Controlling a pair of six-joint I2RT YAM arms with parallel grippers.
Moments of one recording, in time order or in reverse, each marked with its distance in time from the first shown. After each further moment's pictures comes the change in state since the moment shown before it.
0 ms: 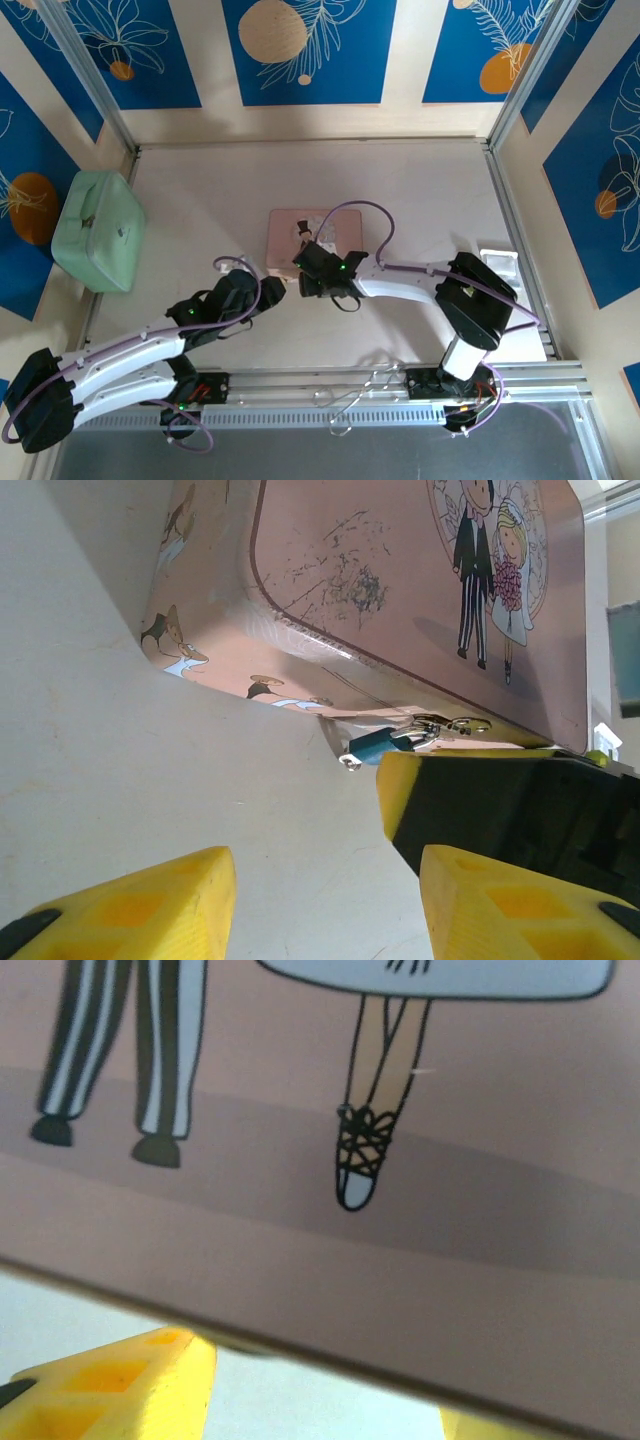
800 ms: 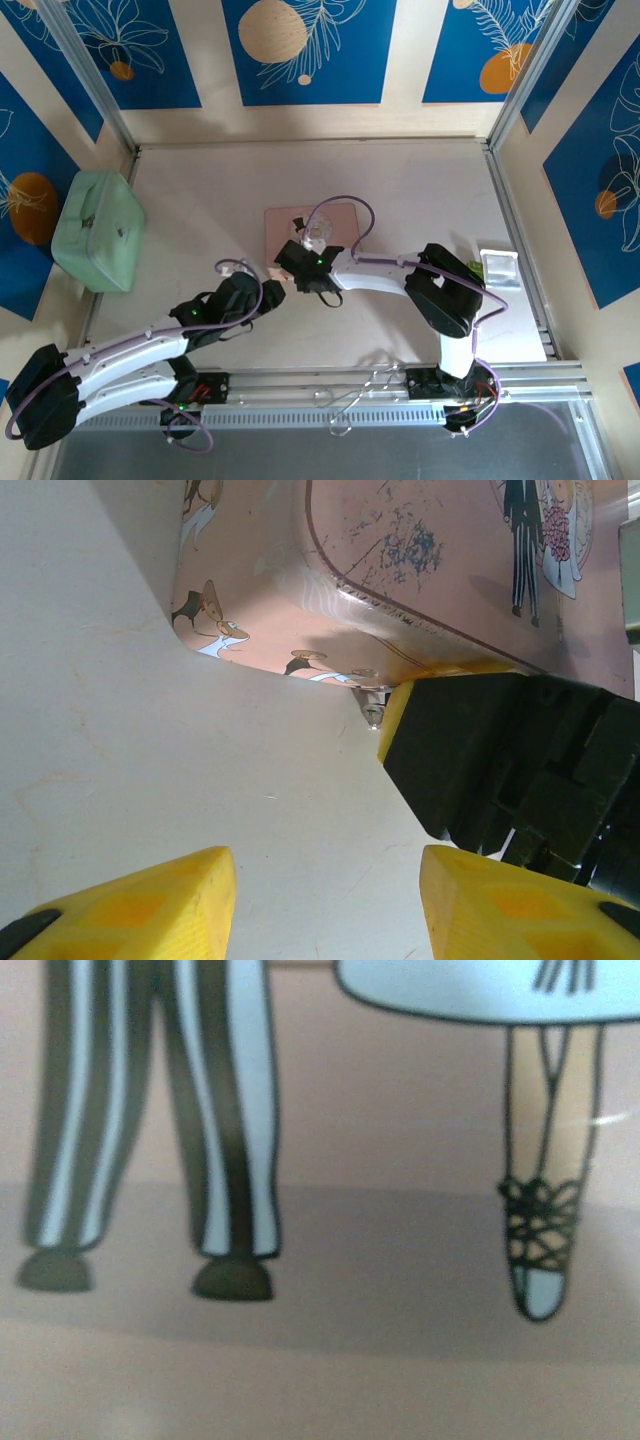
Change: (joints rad) left arm 0.000 0.028 -0.031 0.022 0.000 -0.001; right arm 0.018 0.172 0.184 -0.124 0.131 0.053
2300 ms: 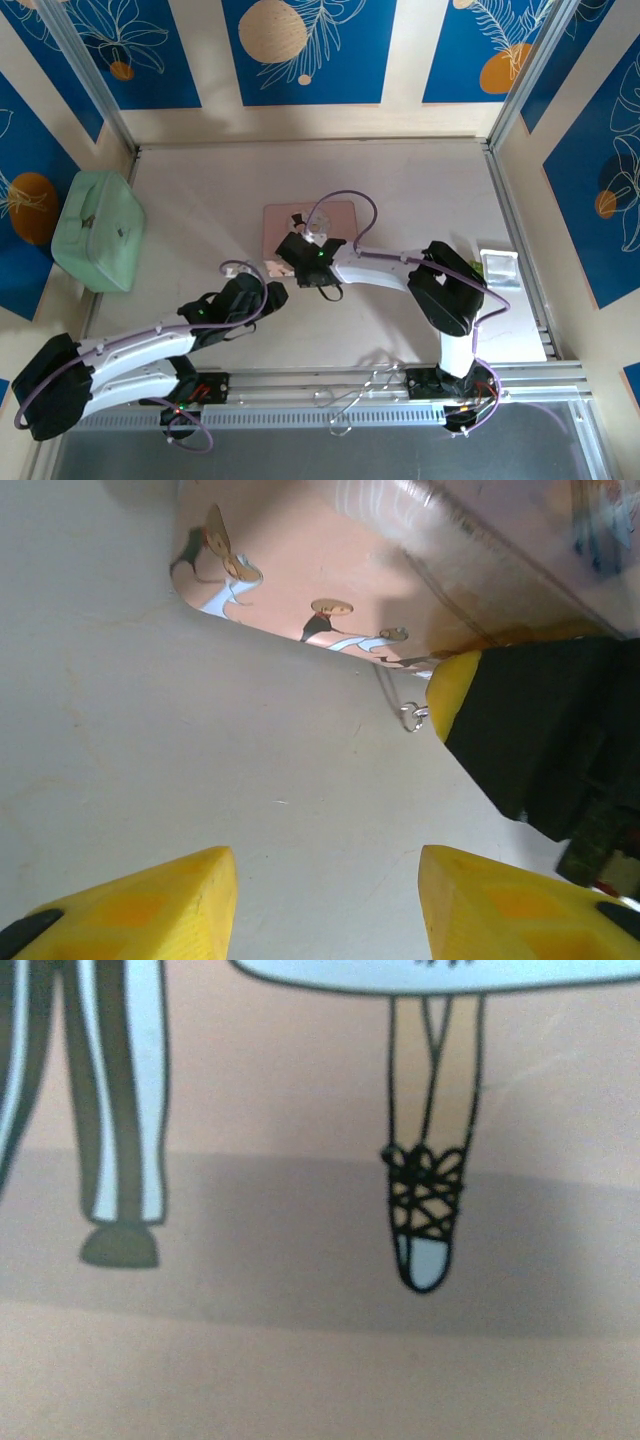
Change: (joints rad) left arm 0.000 0.088 -0.027 0.106 0.015 0.006; right arm -0.026 -0.008 0.056 -0.057 -0.050 0.000
